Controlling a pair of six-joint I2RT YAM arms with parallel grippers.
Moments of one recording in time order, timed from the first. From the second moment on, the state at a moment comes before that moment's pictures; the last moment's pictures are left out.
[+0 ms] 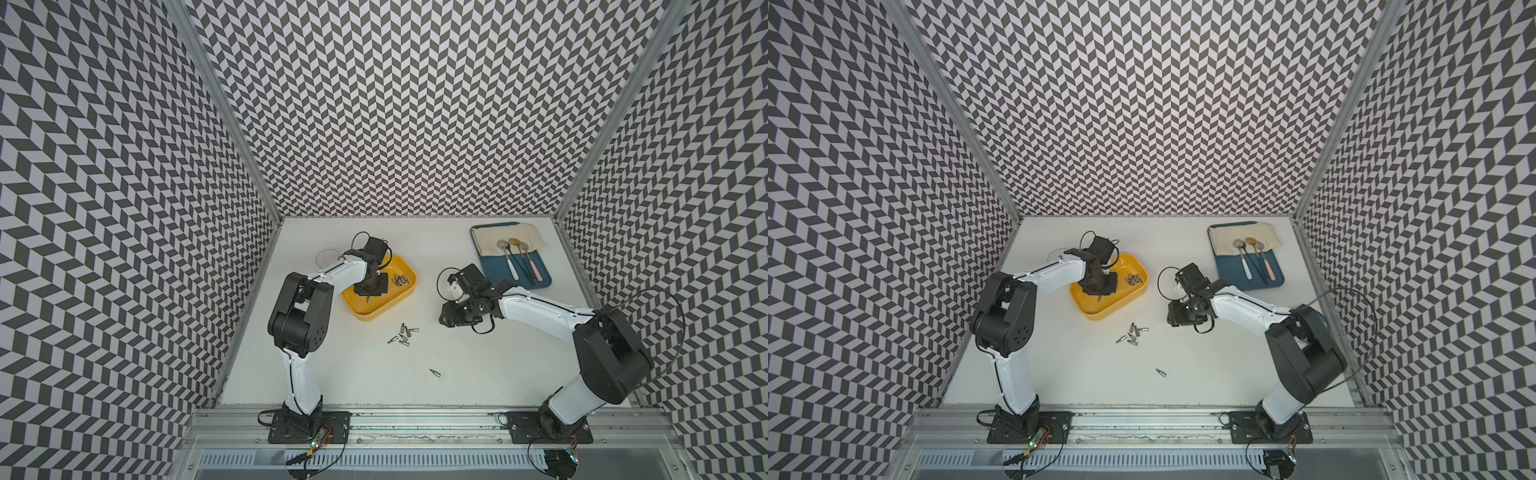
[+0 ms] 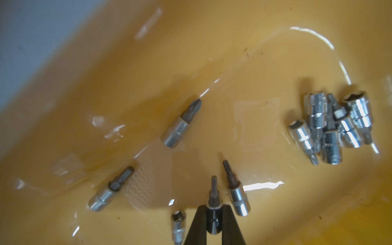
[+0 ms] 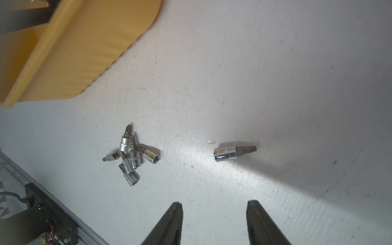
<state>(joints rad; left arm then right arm) -0.39 1.95 1.36 -0.70 -0.03 -0.34 0.59 1.63 0.98 -0.53 -0.26 0.43</state>
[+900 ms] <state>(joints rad) -0.39 1.88 1.35 -0.71 -0.02 -0.34 0.59 1.79 1.06 -0.47 -0.29 0.43</state>
